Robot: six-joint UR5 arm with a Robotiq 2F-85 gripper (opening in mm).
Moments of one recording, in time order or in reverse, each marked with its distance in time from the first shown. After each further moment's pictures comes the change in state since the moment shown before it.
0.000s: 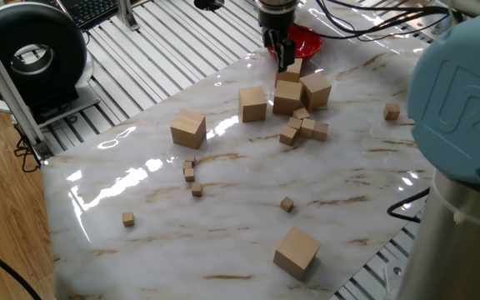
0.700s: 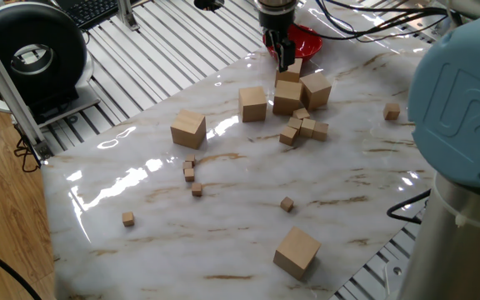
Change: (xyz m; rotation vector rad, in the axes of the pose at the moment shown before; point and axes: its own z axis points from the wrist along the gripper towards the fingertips) arm -0.009 0.004 -0.003 0.000 0.010 0.010
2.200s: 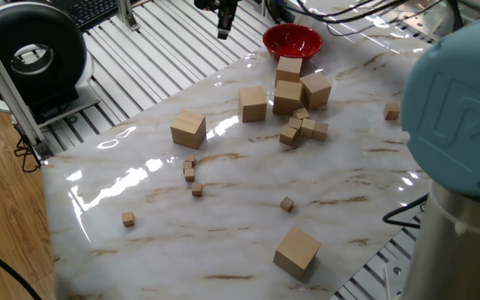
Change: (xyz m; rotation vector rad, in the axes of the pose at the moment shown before) arm -0.105 -0.051 -0.074 0.086 -0.277 0.421
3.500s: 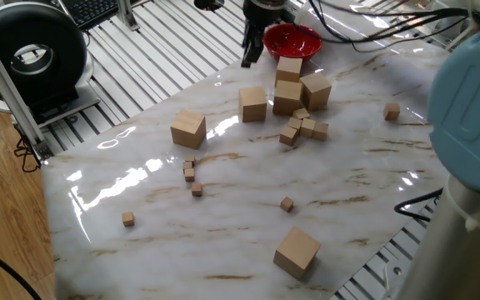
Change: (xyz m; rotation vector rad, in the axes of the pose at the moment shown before) arm 0.068 0.030 0.030 -0.125 -0.023 -0.012
